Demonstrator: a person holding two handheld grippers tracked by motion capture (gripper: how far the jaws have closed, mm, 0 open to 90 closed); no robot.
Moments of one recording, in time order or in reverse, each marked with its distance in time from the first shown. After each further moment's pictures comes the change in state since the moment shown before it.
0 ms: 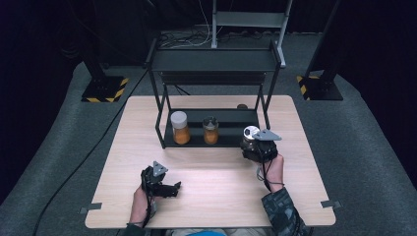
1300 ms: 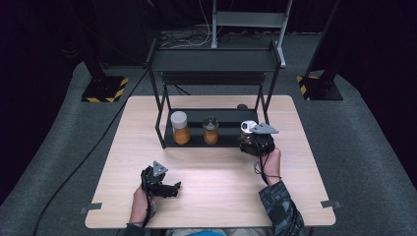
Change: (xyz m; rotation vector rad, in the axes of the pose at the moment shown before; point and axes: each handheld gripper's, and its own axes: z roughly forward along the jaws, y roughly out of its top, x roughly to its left) left arm 0.001 0.000 0.000 0.001 -0.004 -0.003; right arm -0.002 0.015 0.011 -0.016 0.005 0.000
